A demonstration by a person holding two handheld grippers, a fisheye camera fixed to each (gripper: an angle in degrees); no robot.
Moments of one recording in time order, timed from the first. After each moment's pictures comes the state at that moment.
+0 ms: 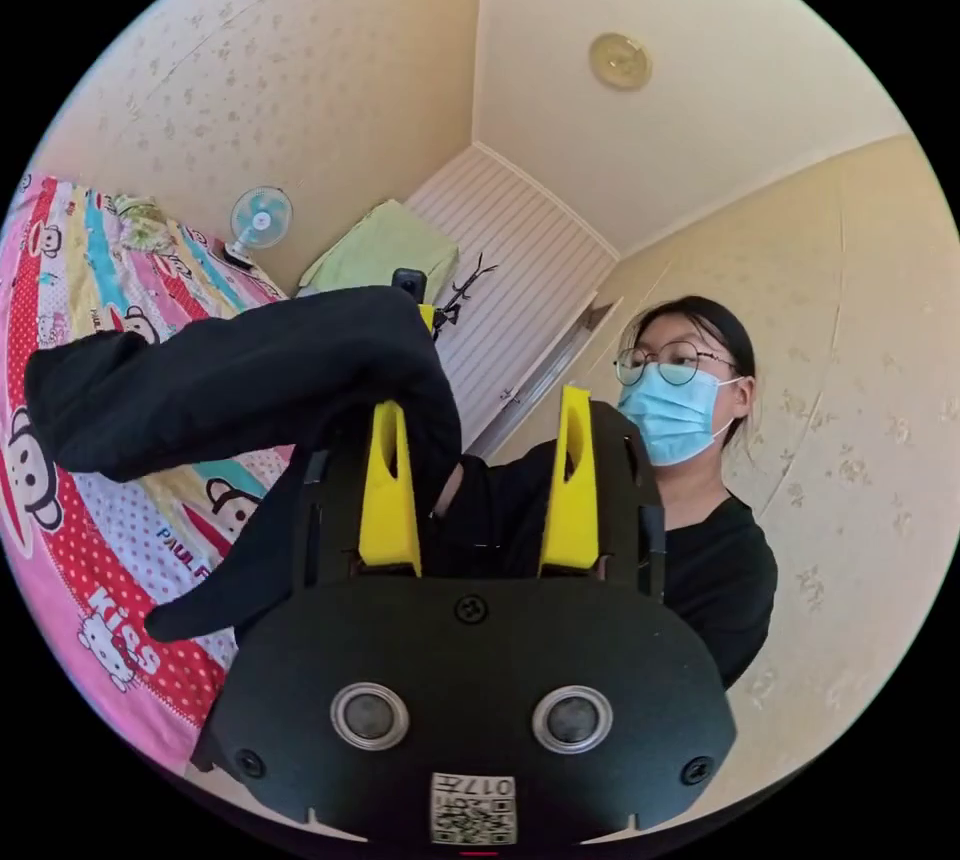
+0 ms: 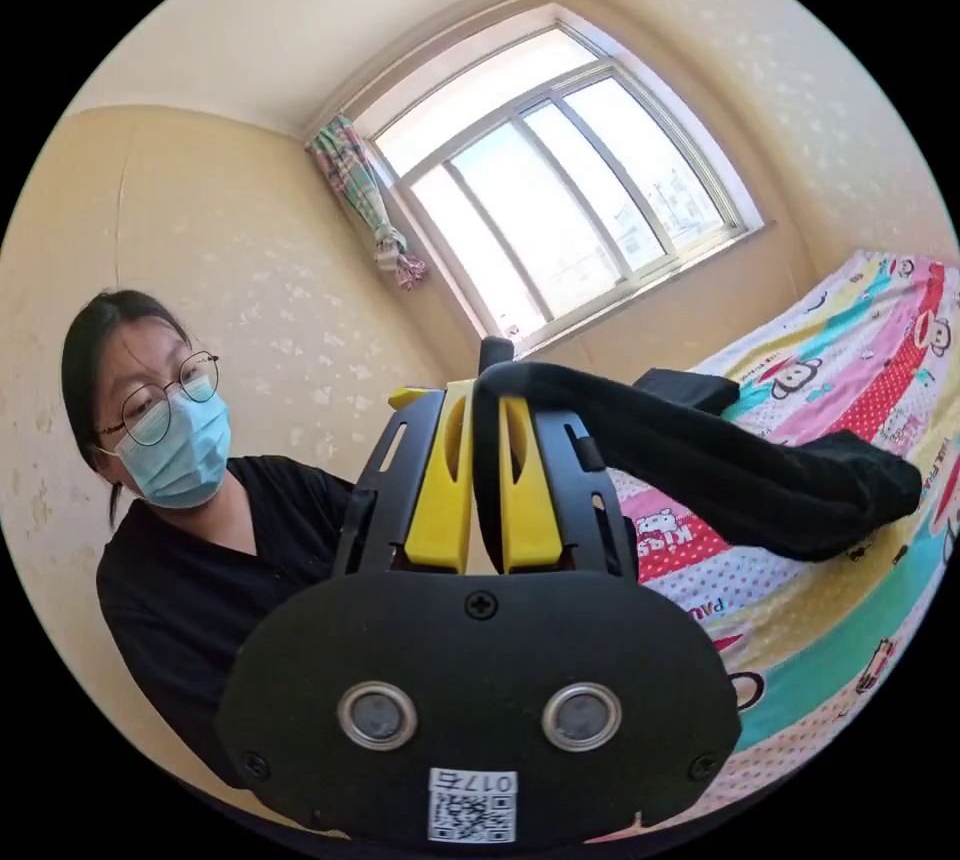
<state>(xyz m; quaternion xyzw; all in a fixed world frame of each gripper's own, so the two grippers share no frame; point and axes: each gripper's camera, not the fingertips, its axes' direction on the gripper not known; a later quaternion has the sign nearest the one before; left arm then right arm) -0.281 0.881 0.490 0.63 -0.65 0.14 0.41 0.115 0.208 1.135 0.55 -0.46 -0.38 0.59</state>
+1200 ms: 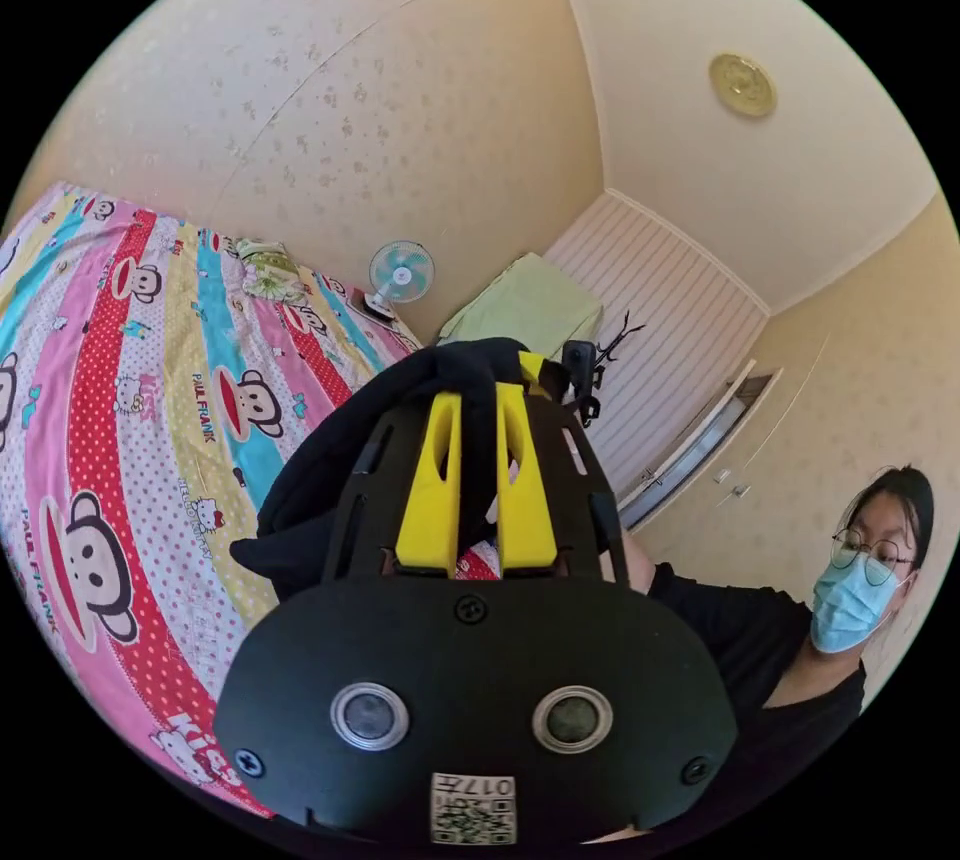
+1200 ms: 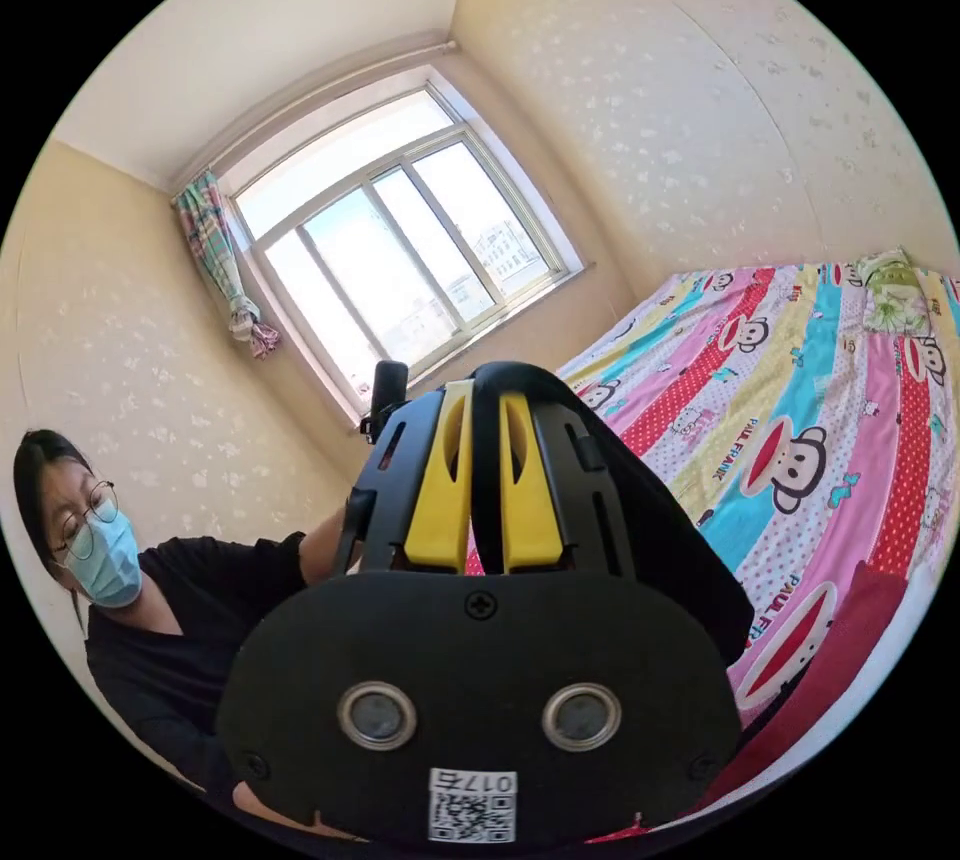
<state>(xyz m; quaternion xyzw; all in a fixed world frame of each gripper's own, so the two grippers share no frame) -0.316 0.827 0.232 0.71 -0.67 0.02 0.23 0.237 0.238 1.014 0.61 -0.38 -0.17 0.67</state>
